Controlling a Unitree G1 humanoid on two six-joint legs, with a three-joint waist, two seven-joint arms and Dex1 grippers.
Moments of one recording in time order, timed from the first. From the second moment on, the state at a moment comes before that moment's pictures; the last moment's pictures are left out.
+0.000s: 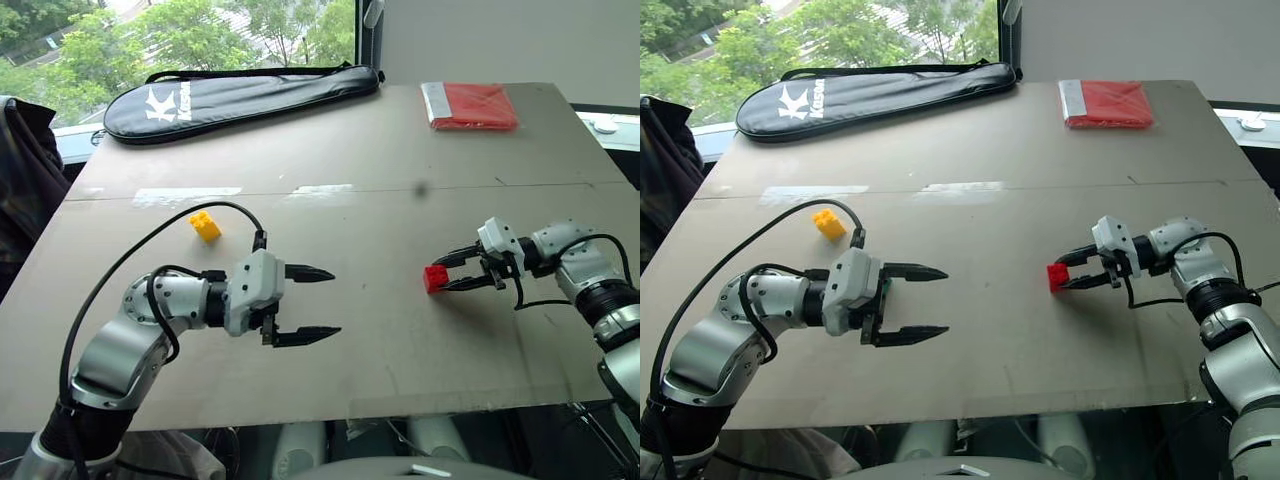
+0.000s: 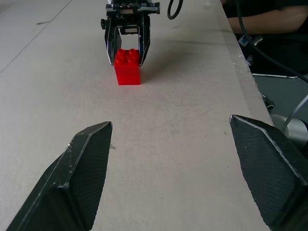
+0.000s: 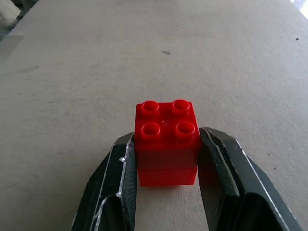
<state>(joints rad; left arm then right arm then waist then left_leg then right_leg) -0.12 0.82 -0.01 -0.48 -0.51 0.34 -1.15 -0.80 -0.73 0.59 0.87 0.59 -0.41 1.56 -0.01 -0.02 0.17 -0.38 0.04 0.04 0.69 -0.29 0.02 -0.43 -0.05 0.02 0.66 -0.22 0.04</state>
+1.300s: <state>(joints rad) 0.47 0.45 0.39 -0.73 -0.56 0.31 -0.62 -0.56 -0.90 0.33 0.51 0.84 -0.23 1.57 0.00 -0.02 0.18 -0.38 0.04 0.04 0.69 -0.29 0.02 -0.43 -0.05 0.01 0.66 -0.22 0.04</state>
